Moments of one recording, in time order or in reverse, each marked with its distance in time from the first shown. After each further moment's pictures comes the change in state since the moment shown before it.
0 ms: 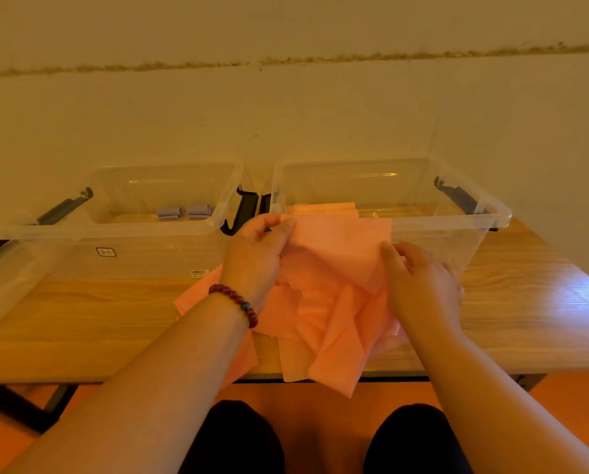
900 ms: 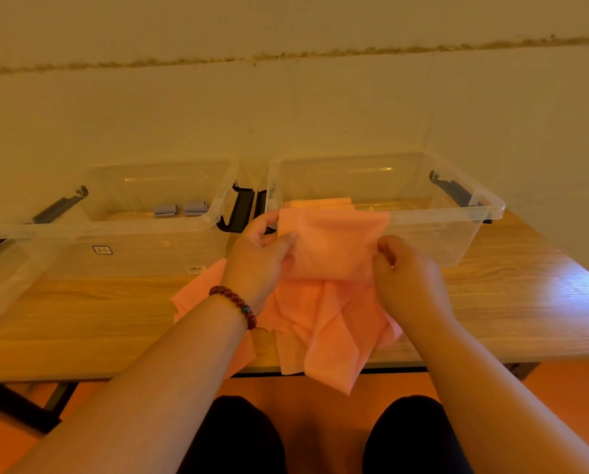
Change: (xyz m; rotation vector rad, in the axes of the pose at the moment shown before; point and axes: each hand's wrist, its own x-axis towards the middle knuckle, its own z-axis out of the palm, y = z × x) left_hand -0.006 -0.007 0.000 0.038 -0.103 0.010; right_hand -0.001 -0.001 -0.001 0.056 -0.092 -0.147
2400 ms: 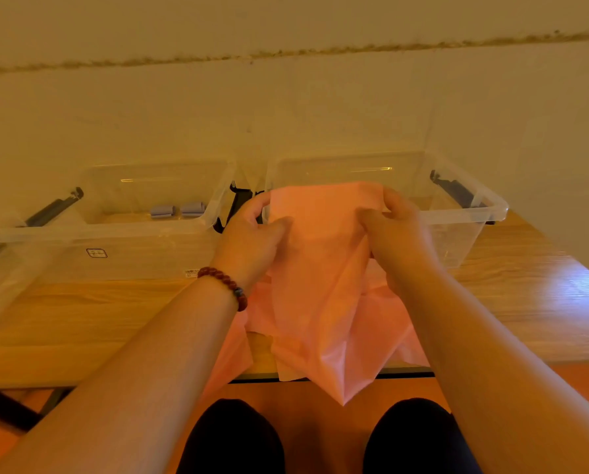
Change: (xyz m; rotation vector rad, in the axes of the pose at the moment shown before) left_hand 0.027 0.009 -0.007 0.207 -0.001 -0.002; right_hand 0.048 -0.029 0.005 0.521 0.014 0.152
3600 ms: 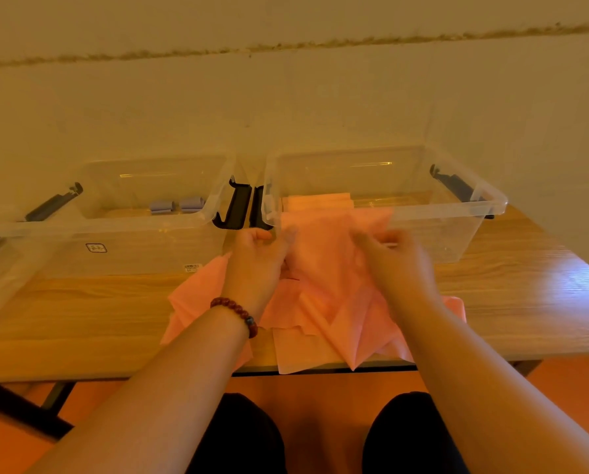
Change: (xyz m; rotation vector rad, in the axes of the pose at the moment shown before) left_hand -0.023 -0.024 0.013 -0.034 0.130 -0.157; right_hand -0.030 0.023 -0.006 -0.097 0.041 0.211
